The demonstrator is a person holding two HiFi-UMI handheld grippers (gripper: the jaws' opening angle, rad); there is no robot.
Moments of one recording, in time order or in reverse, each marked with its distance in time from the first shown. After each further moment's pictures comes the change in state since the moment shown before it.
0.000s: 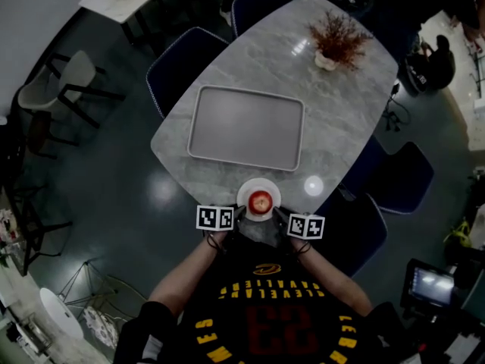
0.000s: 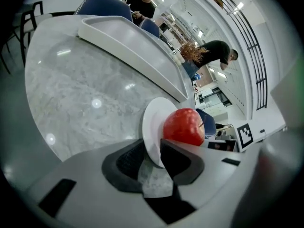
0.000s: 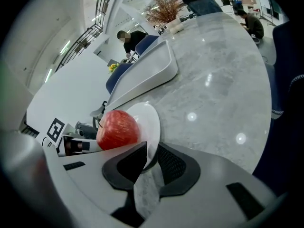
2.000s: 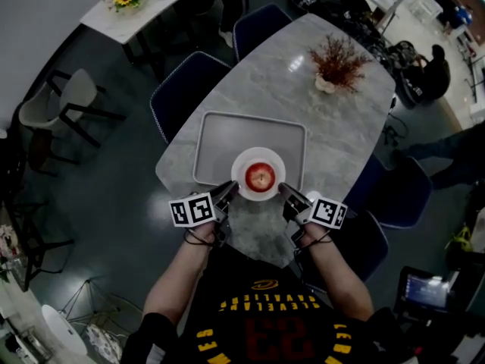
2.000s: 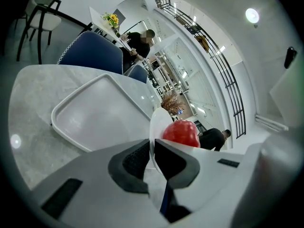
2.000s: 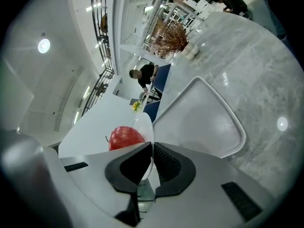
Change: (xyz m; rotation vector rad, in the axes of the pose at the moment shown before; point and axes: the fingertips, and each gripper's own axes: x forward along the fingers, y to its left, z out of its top) left arm -0.104 -0.051 0.195 -0.073 -0.398 -0.274; right arm -0.035 0.116 0.188 0.258 -0.301 0.361
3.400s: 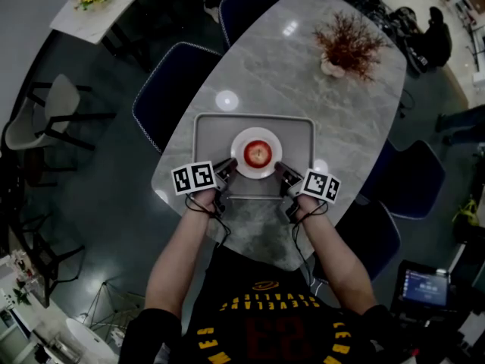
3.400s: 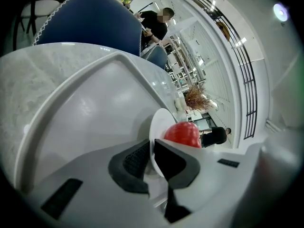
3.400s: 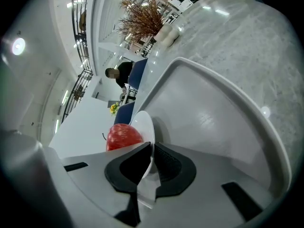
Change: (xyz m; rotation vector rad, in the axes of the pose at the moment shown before) left arm 0.094 0.102 0.054 -0.093 0.197 0.104; right arm 0.103 -0.083 0.038 0.078 0.009 -0.167
